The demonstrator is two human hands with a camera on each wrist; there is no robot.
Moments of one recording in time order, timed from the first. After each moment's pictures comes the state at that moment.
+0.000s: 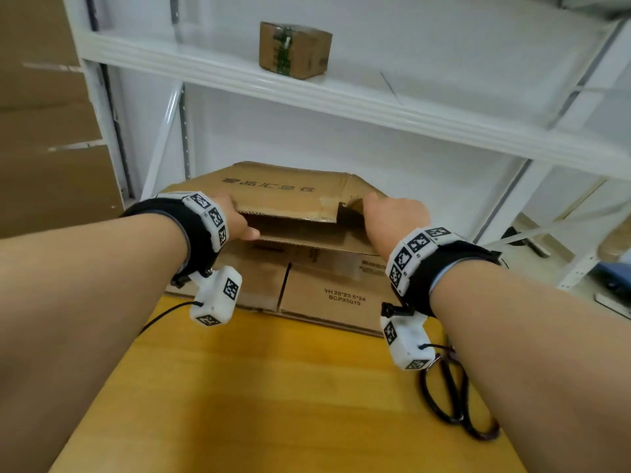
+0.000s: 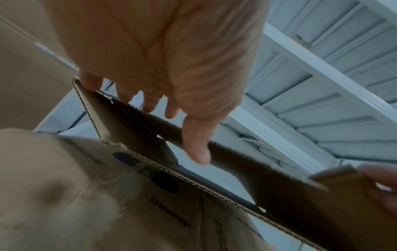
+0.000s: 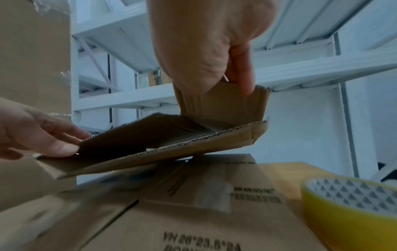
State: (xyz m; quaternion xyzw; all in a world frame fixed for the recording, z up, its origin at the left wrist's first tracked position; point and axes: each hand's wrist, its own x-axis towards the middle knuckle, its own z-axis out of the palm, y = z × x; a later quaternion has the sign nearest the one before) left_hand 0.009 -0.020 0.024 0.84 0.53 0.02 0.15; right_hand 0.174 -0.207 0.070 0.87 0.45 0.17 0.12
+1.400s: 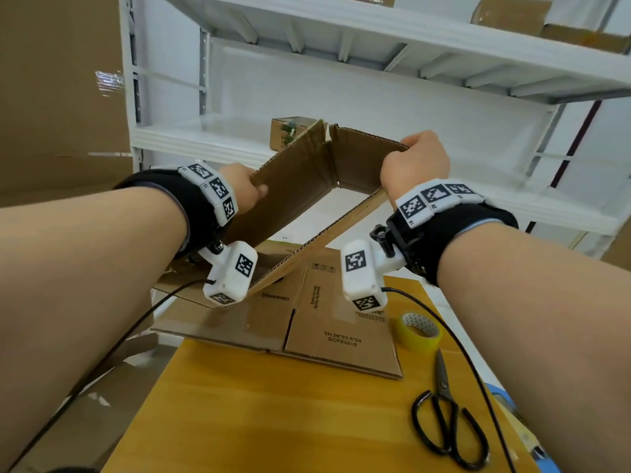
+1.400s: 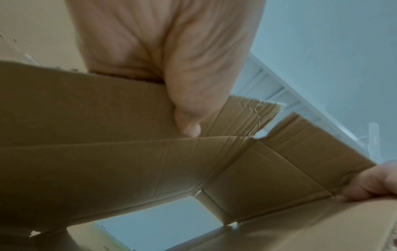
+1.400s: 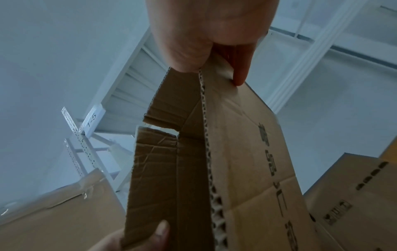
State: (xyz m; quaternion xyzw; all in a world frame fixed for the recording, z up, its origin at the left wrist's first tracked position) left_hand -0.035 -0.070 0.171 0.86 0.45 0.20 0.13; right_hand 0.132 -0.227 0.214 0.78 0.28 0.17 -0.54
